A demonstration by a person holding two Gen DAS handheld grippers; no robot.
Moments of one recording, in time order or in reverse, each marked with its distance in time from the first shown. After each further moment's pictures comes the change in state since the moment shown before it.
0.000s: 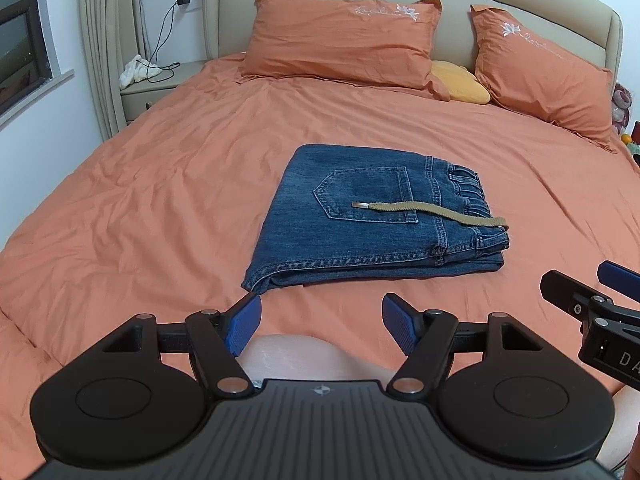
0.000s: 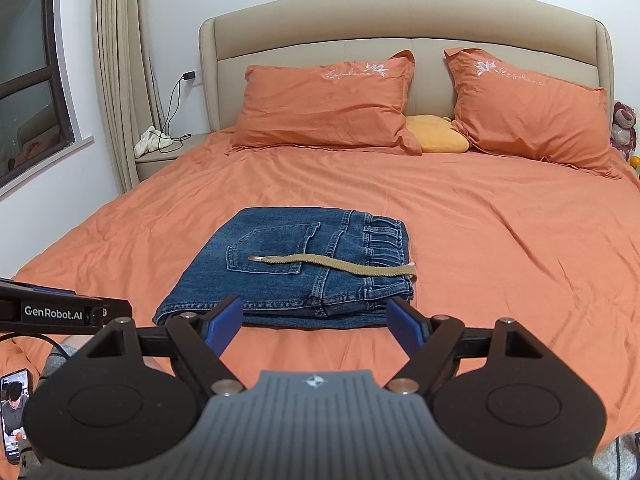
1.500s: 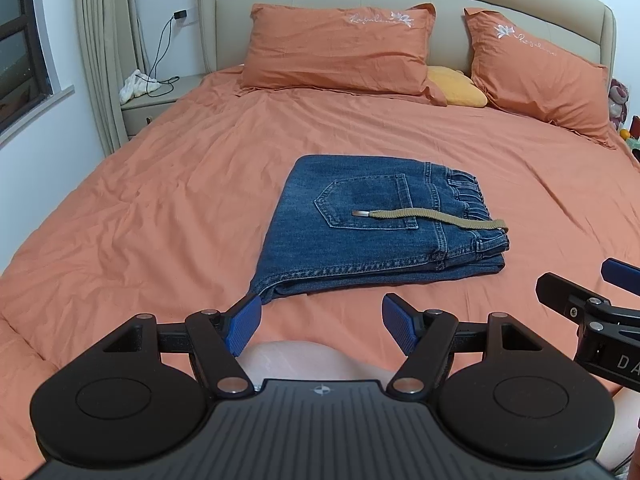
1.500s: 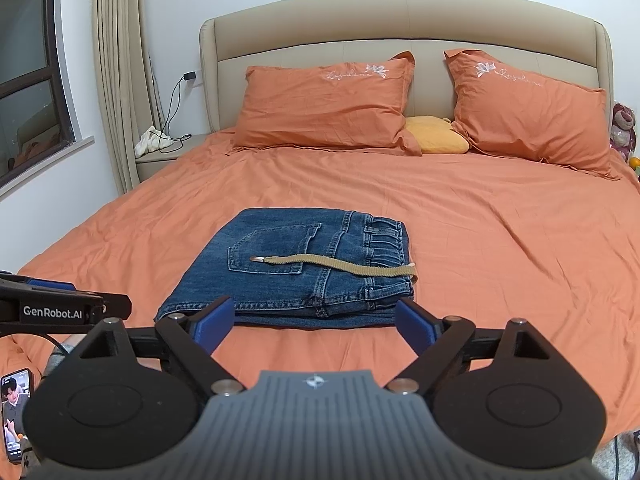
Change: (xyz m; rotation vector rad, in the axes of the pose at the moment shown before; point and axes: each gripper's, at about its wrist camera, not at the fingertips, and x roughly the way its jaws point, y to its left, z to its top) left arm 0.000 0.011 0.006 0.047 -0.031 -0.003; right arm -0.001 0.006 0.002 -0.001 -0.003 -0.005
